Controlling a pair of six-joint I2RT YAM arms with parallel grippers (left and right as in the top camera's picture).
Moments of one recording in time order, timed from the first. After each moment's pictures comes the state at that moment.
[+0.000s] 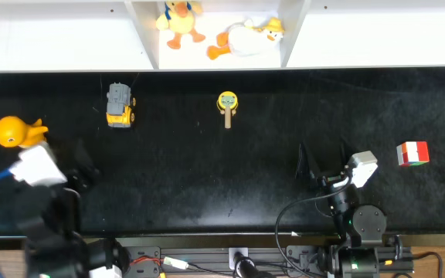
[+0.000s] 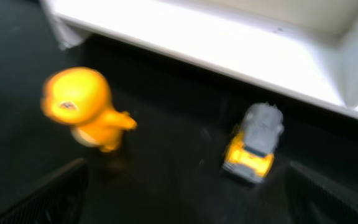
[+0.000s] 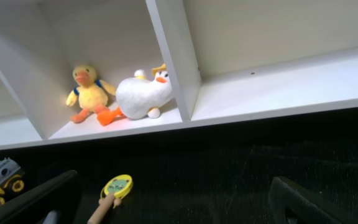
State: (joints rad) left arm 0.27 0.39 0.56 -0.59 -0.11 -0.15; right arm 0.03 0.01 0.02 0.00 -0.22 0.29
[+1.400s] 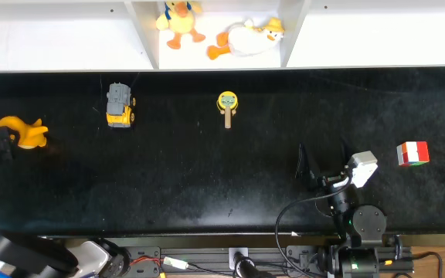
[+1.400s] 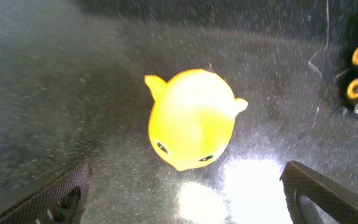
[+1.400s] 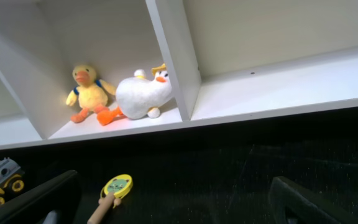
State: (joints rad) left arm 0.92 1.49 1.26 -0.92 0.39 0.69; right arm 0.03 0.01 0.02 0.00 -0.22 0.29
